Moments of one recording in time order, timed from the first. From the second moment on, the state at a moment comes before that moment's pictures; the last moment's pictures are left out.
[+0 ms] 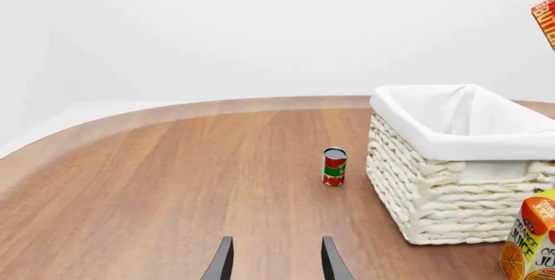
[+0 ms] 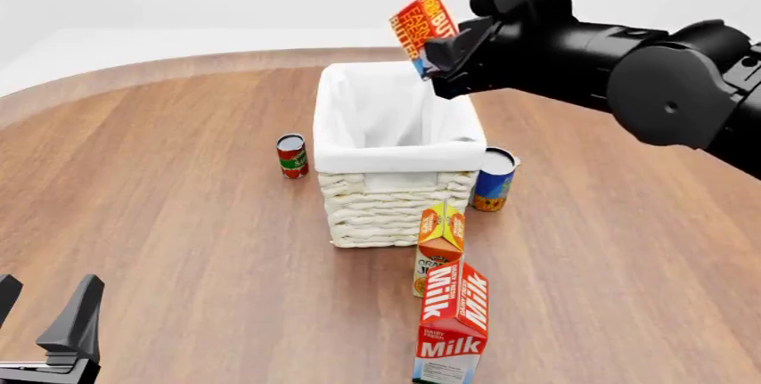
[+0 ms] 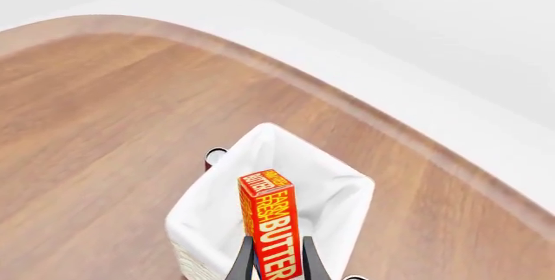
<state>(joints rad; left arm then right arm) 0.00 0.01 0.00 0.00 0.00 0.55 1.36 -1.27 0.26 -0.18</state>
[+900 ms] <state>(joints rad) 0.00 0.01 0.00 0.00 0.00 0.54 1.61 -1.51 0.40 -0.27</state>
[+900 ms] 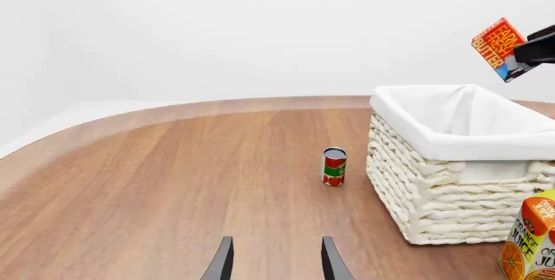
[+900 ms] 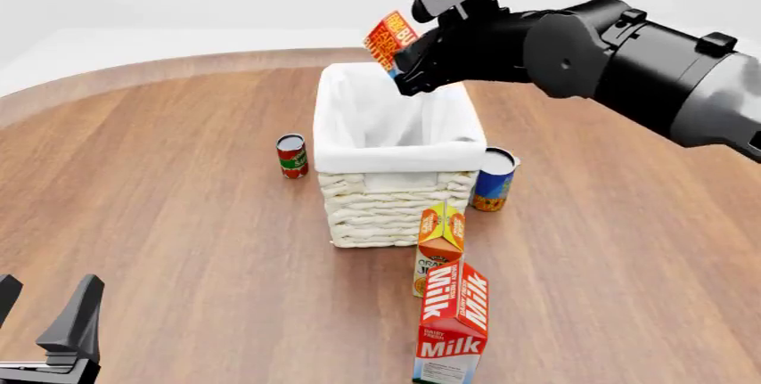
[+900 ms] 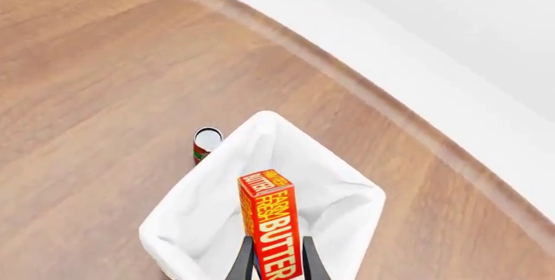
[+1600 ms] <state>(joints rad) 0.00 0.01 0.00 0.00 0.00 0.53 1.76 -1.66 0.51 -0.34</state>
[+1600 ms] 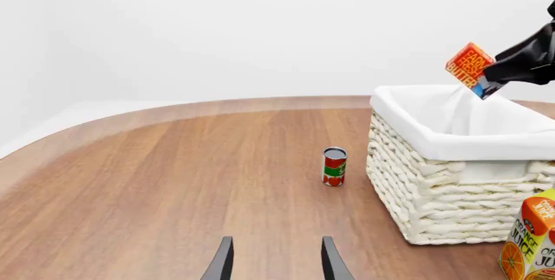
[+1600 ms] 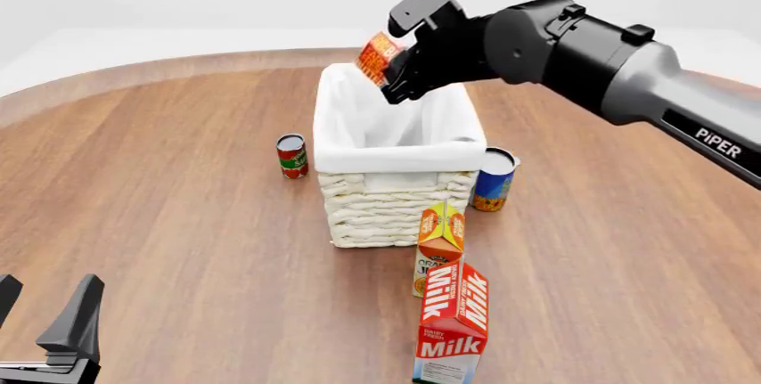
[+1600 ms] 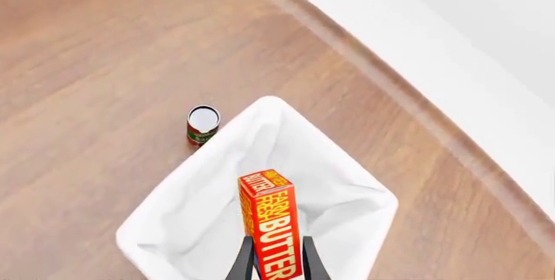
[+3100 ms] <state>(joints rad) 0.00 0.01 0.00 0.00 0.00 0.51 1.97 -1.79 0.58 -0.47</state>
